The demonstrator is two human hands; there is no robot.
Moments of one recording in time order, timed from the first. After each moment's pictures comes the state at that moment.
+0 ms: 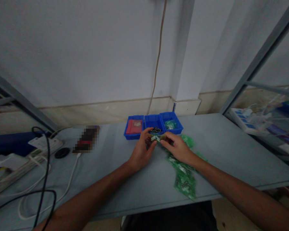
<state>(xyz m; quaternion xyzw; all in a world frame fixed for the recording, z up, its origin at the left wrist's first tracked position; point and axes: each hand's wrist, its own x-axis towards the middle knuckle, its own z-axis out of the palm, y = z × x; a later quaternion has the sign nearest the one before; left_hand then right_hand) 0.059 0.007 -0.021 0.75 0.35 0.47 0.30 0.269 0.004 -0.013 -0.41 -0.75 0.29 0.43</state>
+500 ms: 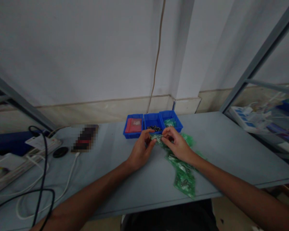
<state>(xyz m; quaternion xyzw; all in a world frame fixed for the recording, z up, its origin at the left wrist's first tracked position) 0.059 0.008 -0.022 0.75 0.37 0.46 0.29 0.270 0.004 -0.013 -0.40 -0.71 0.33 0.48</state>
